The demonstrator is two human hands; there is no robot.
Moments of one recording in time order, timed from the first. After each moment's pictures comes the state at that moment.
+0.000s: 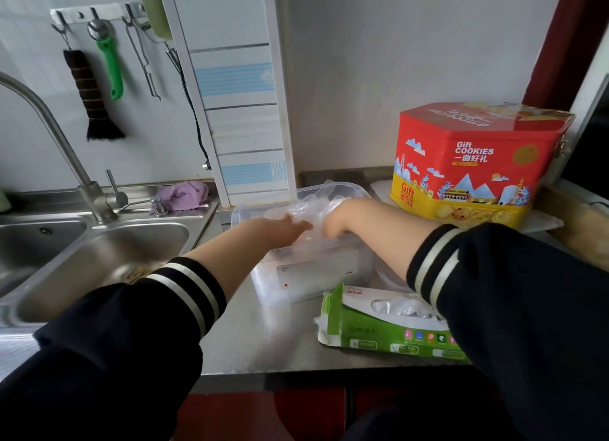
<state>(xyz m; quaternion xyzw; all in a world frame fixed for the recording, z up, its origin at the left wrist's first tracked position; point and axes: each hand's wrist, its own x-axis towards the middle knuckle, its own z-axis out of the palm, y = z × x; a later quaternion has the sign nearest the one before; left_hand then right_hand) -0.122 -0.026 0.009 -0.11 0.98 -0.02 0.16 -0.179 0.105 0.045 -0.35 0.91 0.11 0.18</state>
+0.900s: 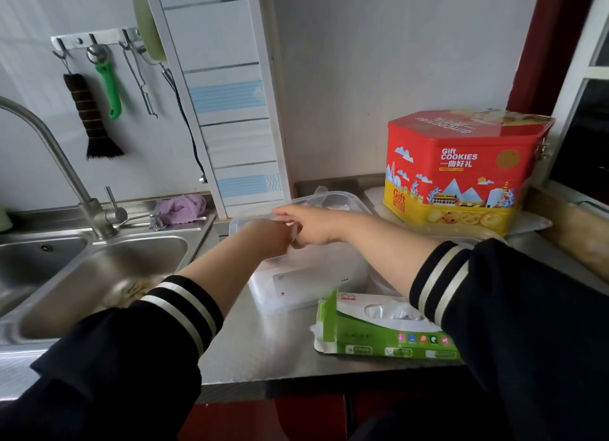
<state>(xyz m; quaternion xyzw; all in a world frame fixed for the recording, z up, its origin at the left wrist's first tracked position) -0.101 0.001 0.035 -0.13 0.98 -0.12 0.12 -0.174 0.103 0.034 -0.46 0.81 -0.27 0.24</state>
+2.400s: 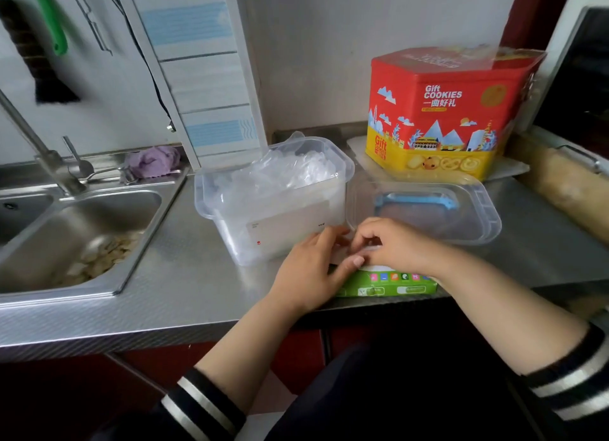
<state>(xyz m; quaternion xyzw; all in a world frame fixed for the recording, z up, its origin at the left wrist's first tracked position) -0.041 0.109 -0.083 0.04 0.95 0.25 -0.19 -0.141 0.264 -0.051 -0.40 0.85 -0.32 0.13</state>
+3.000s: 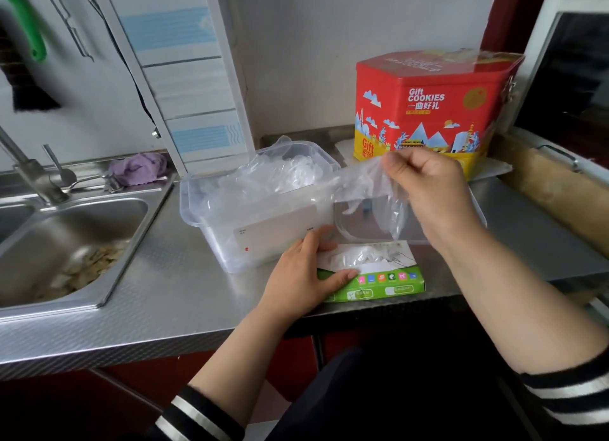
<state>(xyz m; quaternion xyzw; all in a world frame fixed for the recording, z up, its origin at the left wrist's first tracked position) -0.041 0.112 -0.091 0.01 0.93 0.31 -0.20 -0.130 0.282 0.012 -0.25 0.68 -0.68 -0.10</state>
